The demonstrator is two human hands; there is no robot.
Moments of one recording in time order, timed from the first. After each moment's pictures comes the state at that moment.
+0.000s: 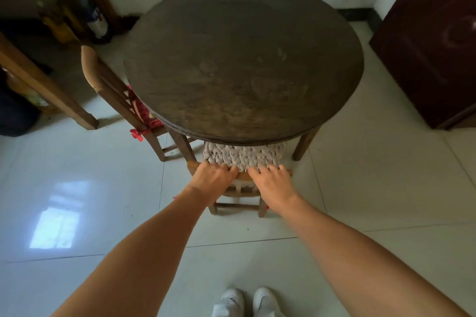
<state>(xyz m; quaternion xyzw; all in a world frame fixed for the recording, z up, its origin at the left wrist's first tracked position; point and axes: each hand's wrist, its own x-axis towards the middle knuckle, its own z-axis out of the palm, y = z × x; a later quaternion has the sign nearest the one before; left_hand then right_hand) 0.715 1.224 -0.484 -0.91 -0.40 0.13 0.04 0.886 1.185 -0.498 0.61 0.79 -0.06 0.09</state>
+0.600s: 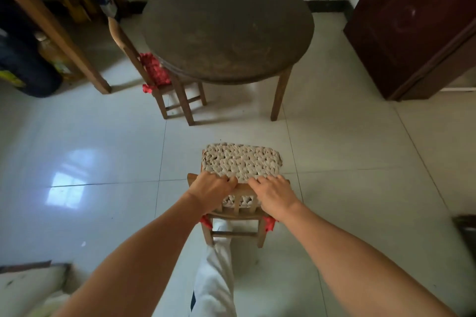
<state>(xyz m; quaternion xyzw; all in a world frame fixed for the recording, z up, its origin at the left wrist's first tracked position) 0.722 0.909 -0.374 -0.92 -0.35 0.14 0.01 0.911 0.868 -0.378 0.57 0.80 -0.15 0.07</state>
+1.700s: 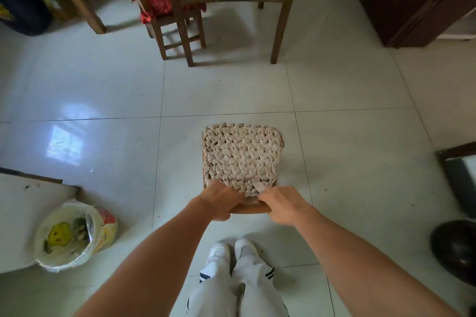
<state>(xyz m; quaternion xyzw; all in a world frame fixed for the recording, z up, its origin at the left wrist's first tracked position) 0.688 0.610 -0.462 -0.91 -0.31 0.22 -0.19 0.882 0.569 -0.461 0.53 0.80 -0.23 0.18</state>
